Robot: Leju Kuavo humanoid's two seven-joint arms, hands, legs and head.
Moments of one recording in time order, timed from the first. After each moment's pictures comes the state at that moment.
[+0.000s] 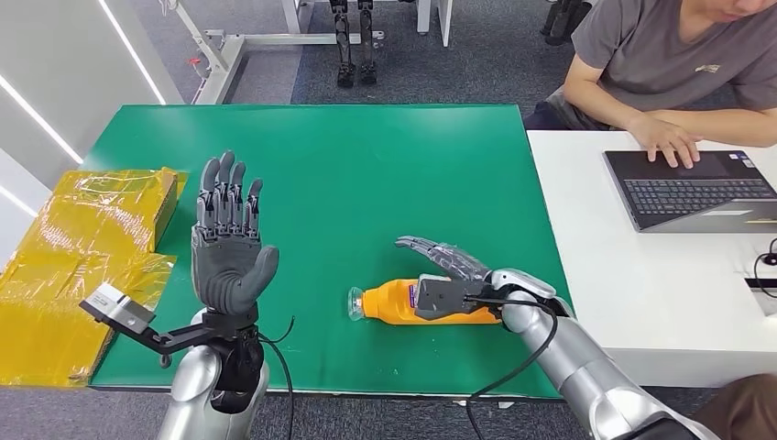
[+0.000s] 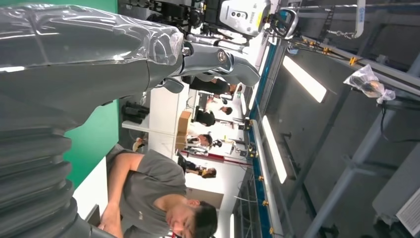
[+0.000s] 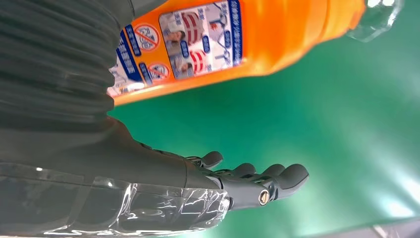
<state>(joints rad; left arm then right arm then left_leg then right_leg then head) -0.17 -0.22 -0.32 -1.60 0.17 0.04 -0.69 -0.63 -0.08 0.64 -0.83 0.56 0.27 -0.49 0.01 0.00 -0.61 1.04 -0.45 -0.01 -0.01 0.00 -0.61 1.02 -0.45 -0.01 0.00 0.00</state>
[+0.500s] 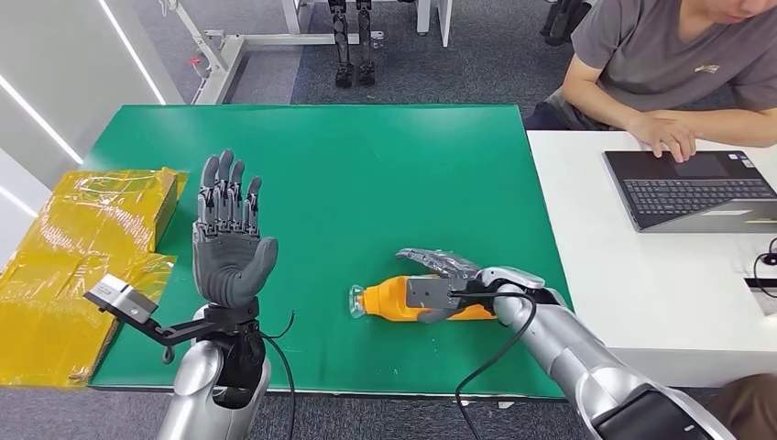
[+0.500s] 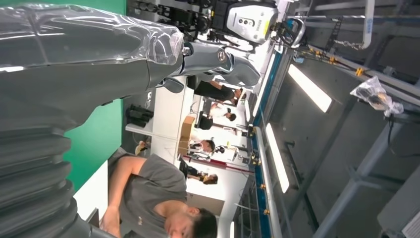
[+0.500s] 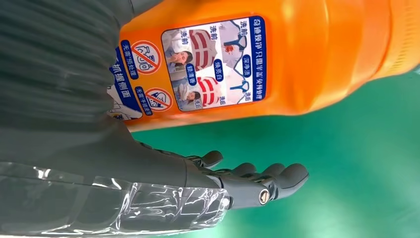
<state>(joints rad) -0.18 -0.22 -0.32 -1.57 0.20 0.08 -0.68 -0.75 -0.04 0.75 -0.62 0.59 0.29 -0.42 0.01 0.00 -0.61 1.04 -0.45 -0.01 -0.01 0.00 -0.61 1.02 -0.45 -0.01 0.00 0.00</state>
